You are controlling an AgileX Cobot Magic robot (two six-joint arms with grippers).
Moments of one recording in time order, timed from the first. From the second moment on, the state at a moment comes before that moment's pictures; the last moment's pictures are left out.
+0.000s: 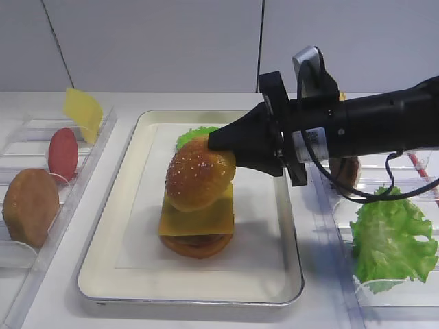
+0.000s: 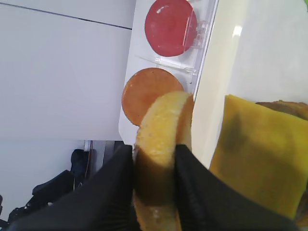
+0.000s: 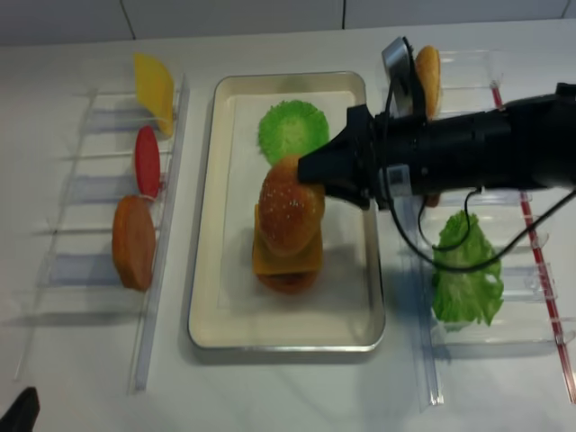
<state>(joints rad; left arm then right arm) -0.05 -0.02 -0.49 0.04 1.18 -0.03 0.25 1.72 -0.82 1.74 1.10 -1.04</state>
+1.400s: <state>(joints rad) -0.05 -0.02 -0.49 0.04 1.18 -0.03 0.29 1.77 -0.85 1.75 1.06 -0.99</state>
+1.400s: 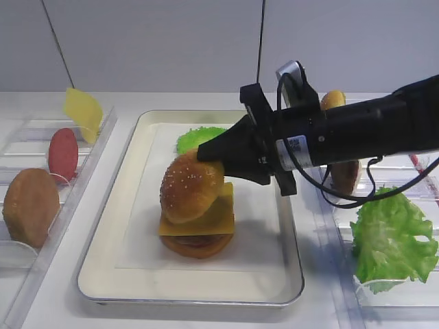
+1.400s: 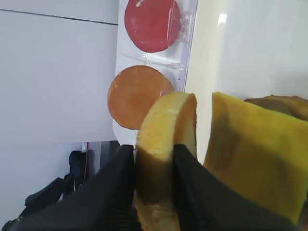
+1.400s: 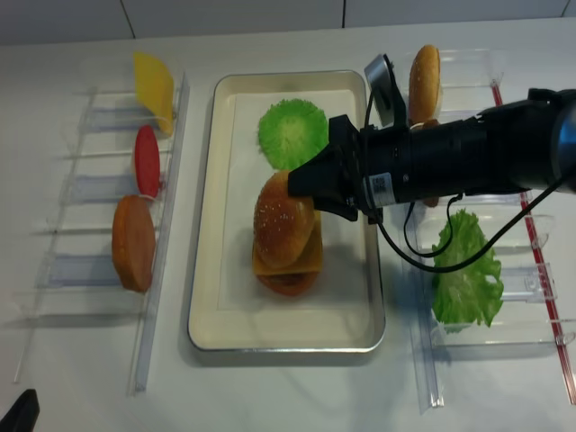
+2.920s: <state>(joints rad) -0.05 -0.02 -0.49 0.04 1.18 -0.03 0.30 1.82 -0.86 1.69 1.03 -0.98</state>
